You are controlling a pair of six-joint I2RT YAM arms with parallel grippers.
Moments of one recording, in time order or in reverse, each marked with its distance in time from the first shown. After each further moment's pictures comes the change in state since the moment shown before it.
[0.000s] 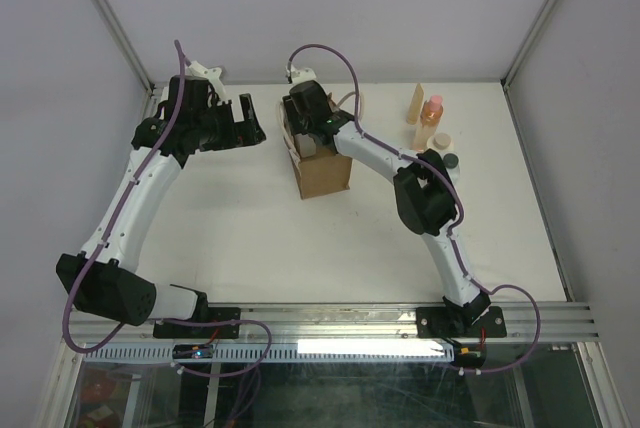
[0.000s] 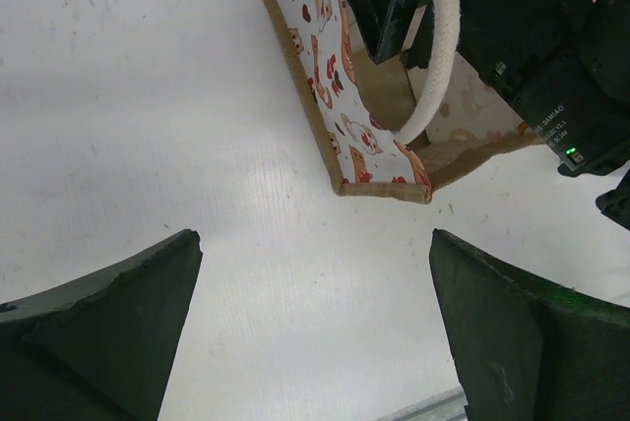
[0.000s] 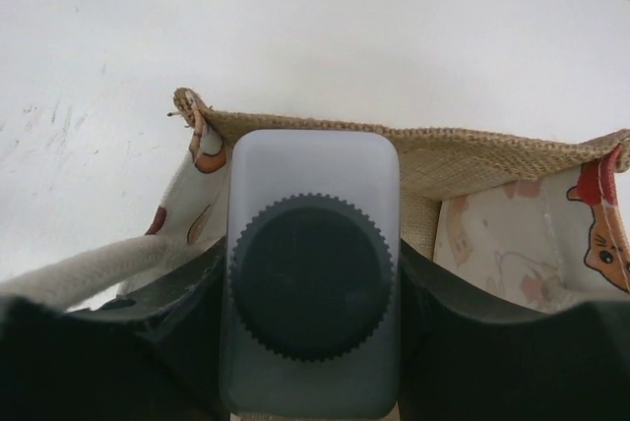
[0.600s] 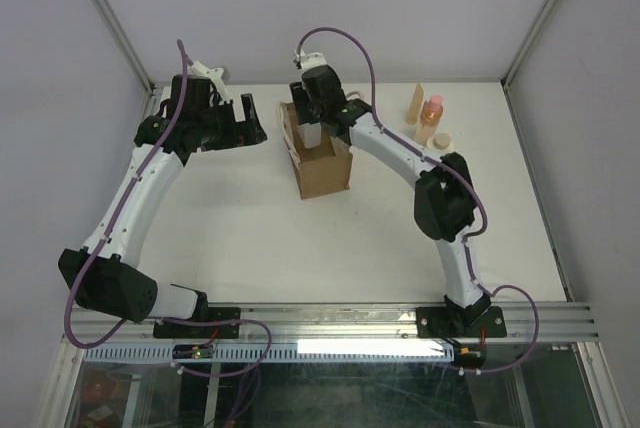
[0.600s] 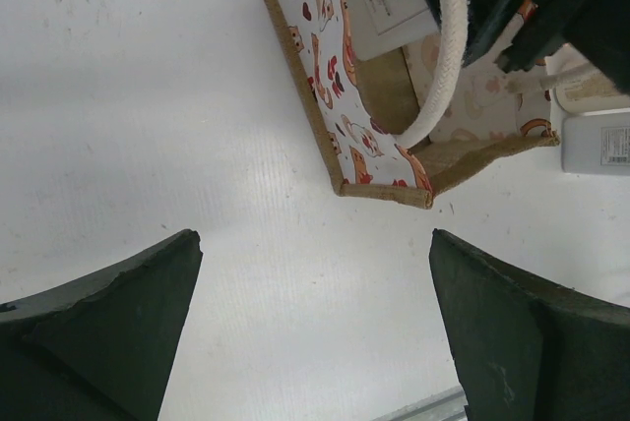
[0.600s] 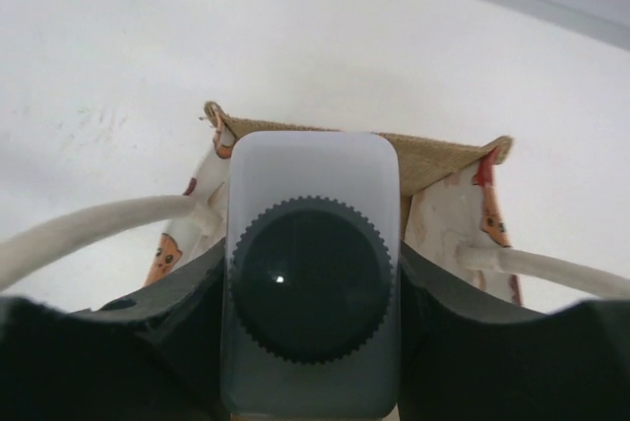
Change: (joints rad) left arm 0.000 0.023 0.005 0.000 0.006 -0.002; right arm -0.022 -0.121 -0.025 -0.067 -0.064 -0.022
